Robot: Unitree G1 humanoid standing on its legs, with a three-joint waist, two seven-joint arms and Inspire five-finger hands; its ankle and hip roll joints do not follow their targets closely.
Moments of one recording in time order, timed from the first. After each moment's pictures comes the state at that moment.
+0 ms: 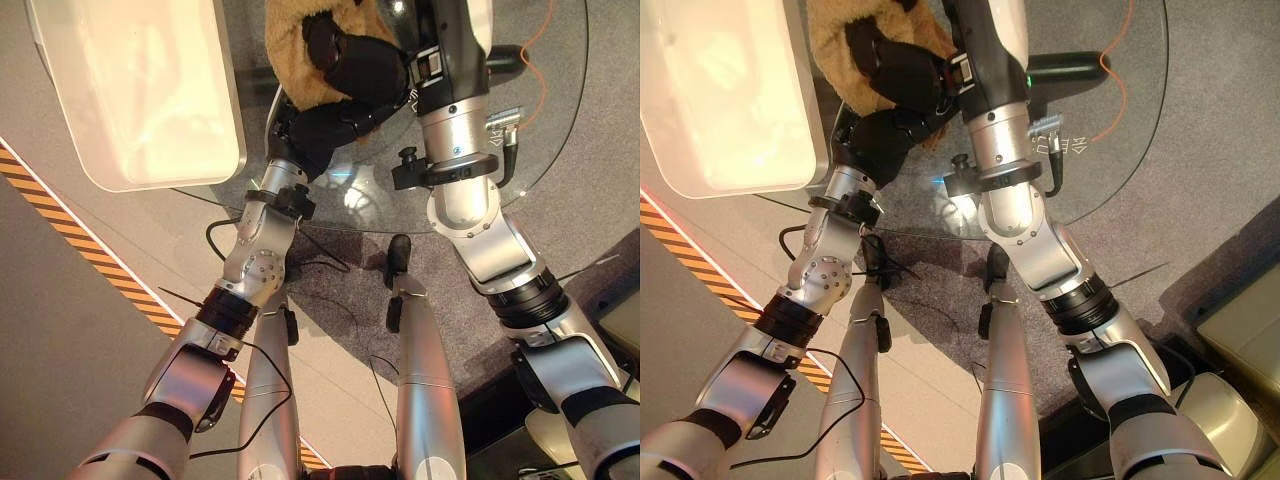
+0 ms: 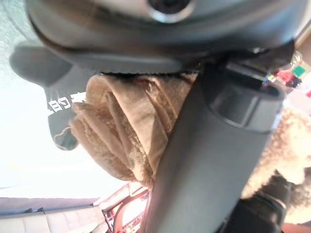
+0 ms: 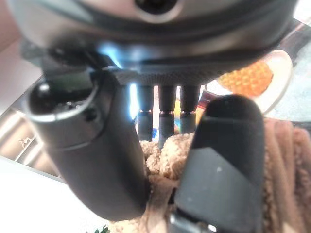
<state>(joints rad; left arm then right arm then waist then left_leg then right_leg) -0.86 0.28 -0.34 0.37 -1.09 -0.28 -0.13 -0.97 -0.45 0.42 0.04 -0.13 -0.16 -0.46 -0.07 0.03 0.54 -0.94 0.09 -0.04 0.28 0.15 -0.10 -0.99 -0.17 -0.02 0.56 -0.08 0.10</state>
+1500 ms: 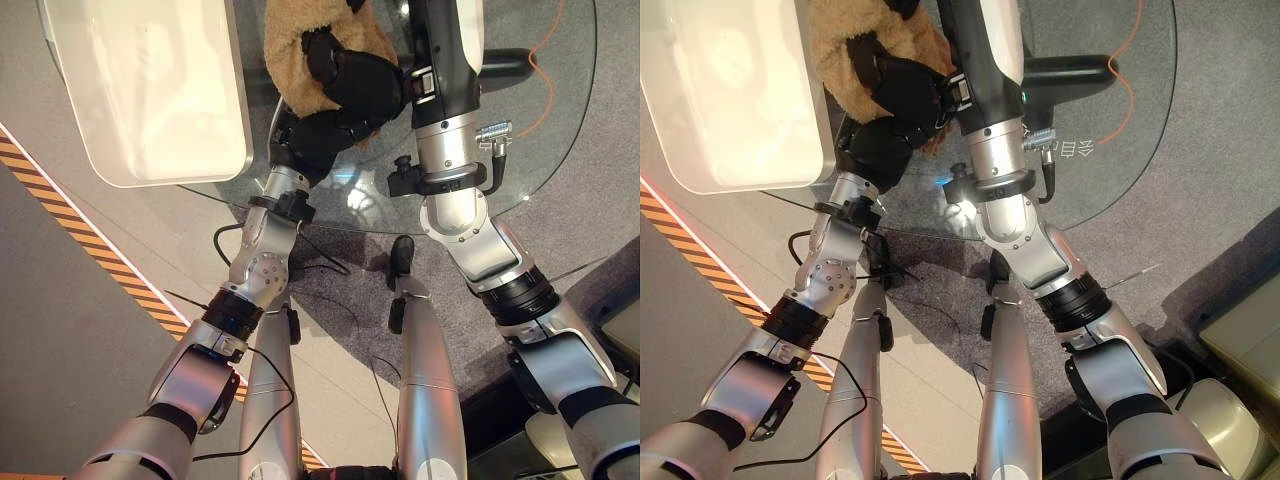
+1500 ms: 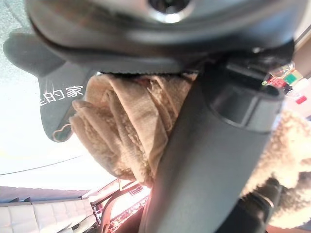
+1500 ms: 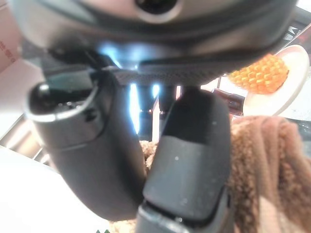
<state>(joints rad) -0.86 0.26 -0.34 0.38 -1.15 -0.31 -0.19 -0.97 -0.44 0.43 0.11 -0.18 -0.28 -0.50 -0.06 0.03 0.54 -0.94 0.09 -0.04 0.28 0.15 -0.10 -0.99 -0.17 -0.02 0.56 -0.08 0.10</state>
